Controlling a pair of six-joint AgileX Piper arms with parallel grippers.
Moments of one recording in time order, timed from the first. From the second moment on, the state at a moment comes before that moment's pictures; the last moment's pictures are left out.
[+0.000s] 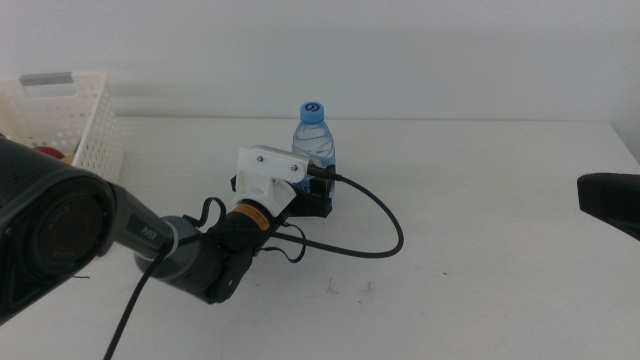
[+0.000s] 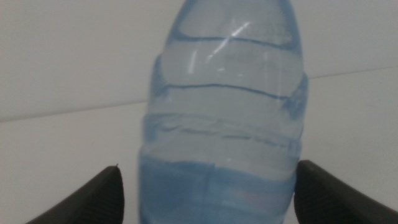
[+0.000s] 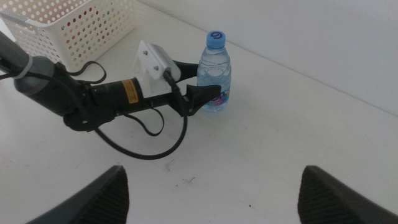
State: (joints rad) left arm -0.47 2.21 -0.95 0.03 -1.04 -0.16; right arm 0.55 0.74 -0.97 0.10 0.81 -0.13
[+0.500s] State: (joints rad) left arm -0.47 2.32 -1.09 0.03 -1.00 -0.16; right arm 0.55 0.74 -0.97 0.10 0.81 -0.13
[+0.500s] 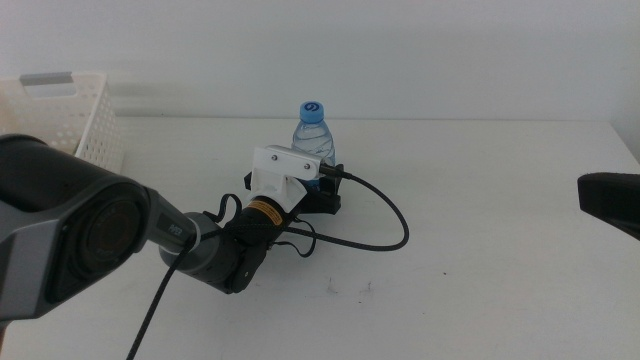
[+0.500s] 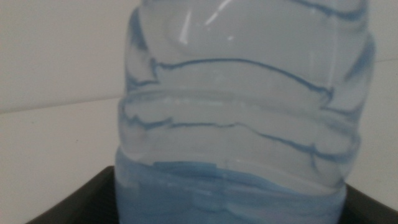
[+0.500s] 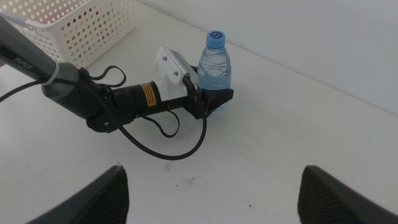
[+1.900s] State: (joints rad) left arm -0.40 1.35 -0.77 -0.03 -0.09 0.03; right arm 0.55 0.74 -0.97 0.10 0.81 -0.13
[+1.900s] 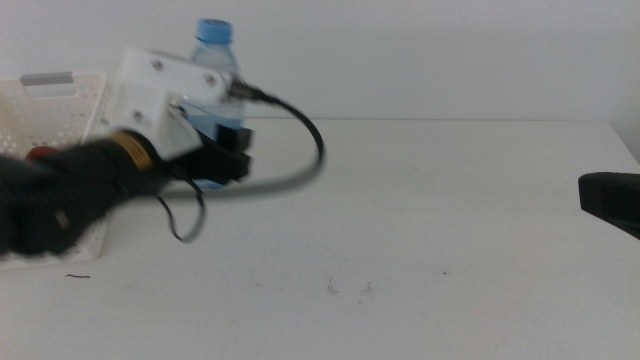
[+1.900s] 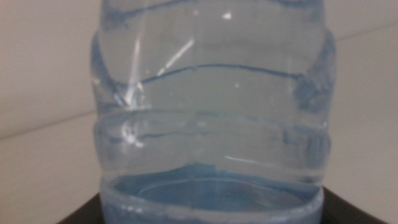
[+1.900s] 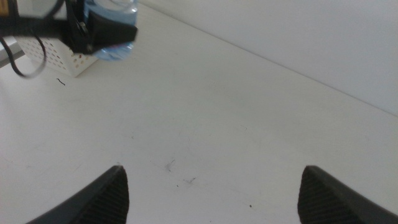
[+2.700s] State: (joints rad) left arm 0.27 1.71 -1.61 -0.15 0.95 0.34; right arm 0.55 0.74 -0.97 0.11 0.81 -0.13
